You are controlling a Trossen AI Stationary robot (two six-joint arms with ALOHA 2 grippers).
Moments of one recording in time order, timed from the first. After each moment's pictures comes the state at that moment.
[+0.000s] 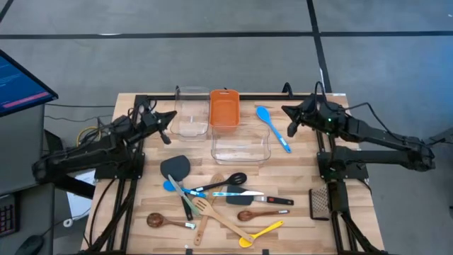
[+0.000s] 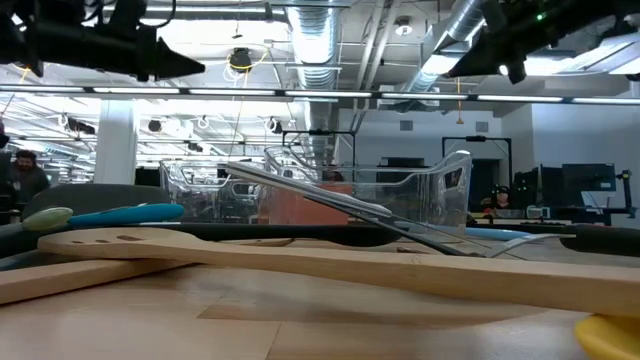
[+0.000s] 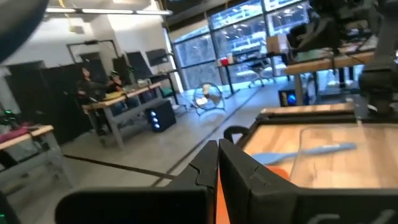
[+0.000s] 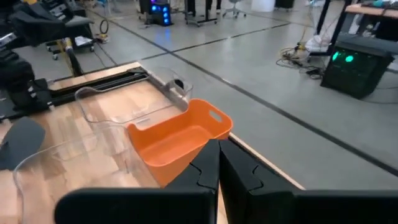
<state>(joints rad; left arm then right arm) 0.45 0.46 0.23 0.33 -0.13 0.26 -0.33 0.70 0.64 -0.21 0.29 0.08</state>
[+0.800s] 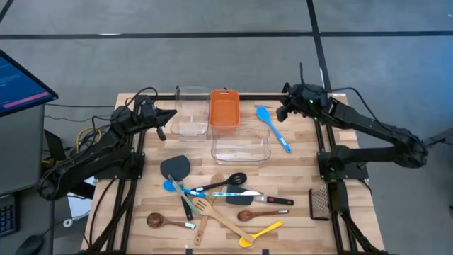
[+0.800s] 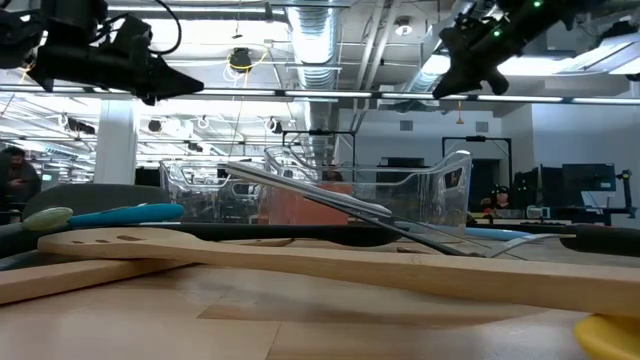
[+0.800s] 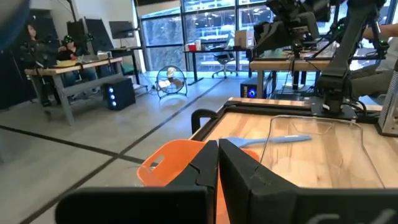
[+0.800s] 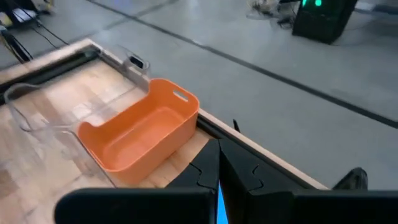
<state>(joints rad) 0.82 0.52 0.23 0.31 0.37 0.09 -0.52 0.98 0.84 -0.32 0.26 0.18</state>
